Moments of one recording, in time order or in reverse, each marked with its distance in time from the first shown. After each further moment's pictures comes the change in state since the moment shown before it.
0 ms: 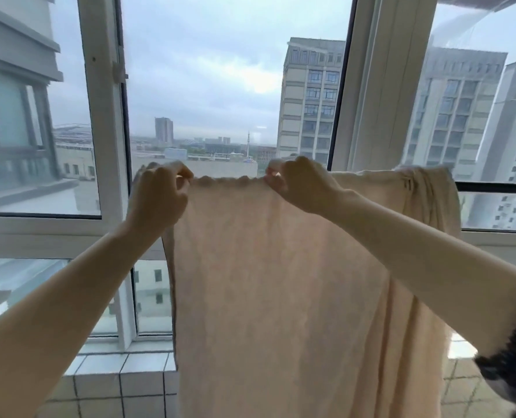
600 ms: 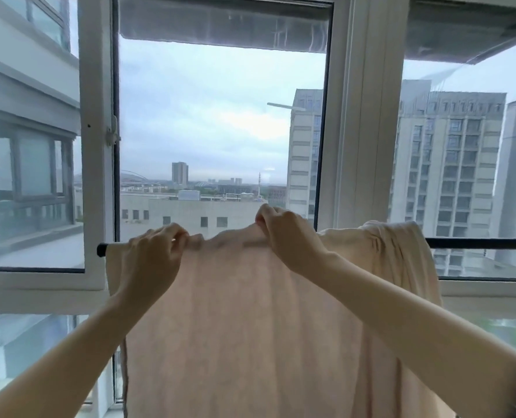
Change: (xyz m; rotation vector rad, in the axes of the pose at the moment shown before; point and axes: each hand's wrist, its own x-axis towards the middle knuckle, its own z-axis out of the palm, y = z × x) left_hand 0.003 0.050 0.041 0.130 0.028 -0.017; right_hand -0.011 0.056 -0.002 0.137 0.143 0.029
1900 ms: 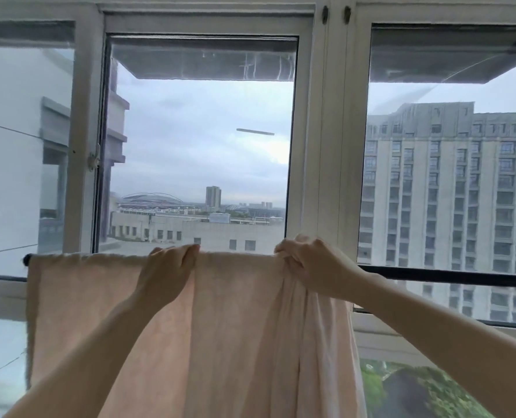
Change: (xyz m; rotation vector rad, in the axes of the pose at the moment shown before) left_hand 0.010 0.167 0.092 0.032 -0.068 -0.031; right_hand -0.081 0.210 -0.080 0.154 -0.208 -0.130
